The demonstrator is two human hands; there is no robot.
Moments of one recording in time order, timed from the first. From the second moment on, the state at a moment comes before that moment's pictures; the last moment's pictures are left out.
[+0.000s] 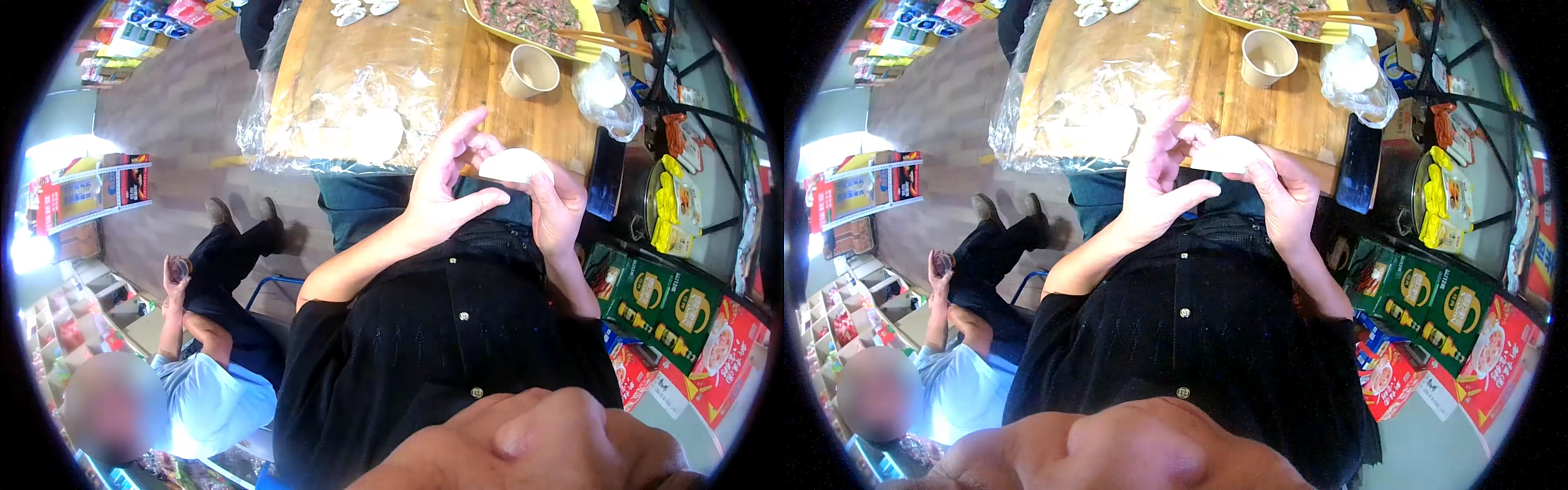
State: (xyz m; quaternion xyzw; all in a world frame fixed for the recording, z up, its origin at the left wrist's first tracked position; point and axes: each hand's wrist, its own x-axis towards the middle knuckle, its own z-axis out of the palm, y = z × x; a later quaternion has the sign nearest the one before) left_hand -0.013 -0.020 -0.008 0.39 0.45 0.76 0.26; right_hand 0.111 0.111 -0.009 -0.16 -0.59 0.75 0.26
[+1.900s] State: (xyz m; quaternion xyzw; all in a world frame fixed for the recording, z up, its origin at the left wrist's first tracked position) left_hand -0.038 -0.055 -0.010 0.18 0.42 0.79 0.40; right_hand 0.067 0.093 0.012 -0.10 -0.63 0.73 0.25
